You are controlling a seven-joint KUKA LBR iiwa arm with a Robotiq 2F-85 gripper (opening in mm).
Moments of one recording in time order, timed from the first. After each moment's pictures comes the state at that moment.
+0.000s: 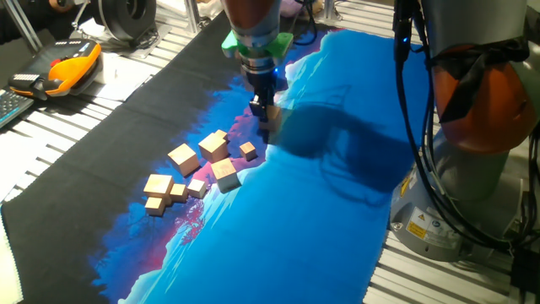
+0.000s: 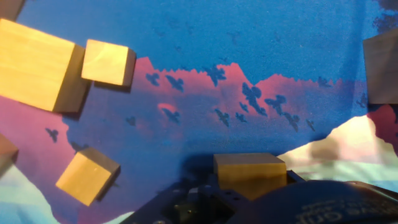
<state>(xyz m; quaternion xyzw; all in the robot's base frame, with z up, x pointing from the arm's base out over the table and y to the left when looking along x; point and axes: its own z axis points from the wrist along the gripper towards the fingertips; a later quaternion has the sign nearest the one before) 0.462 -0.102 0.055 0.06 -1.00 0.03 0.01</state>
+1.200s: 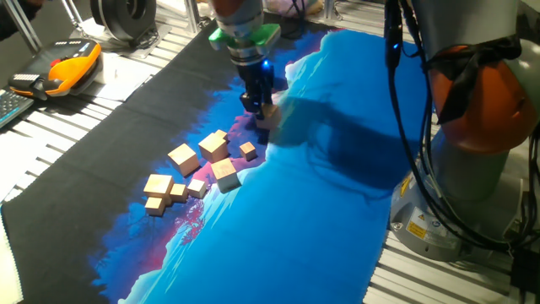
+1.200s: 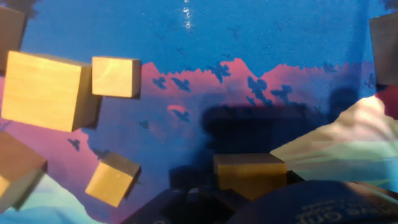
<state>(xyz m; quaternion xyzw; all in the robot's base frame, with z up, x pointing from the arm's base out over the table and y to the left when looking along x) 0.465 -0.093 0.070 0.00 -1.00 0.01 0.08</state>
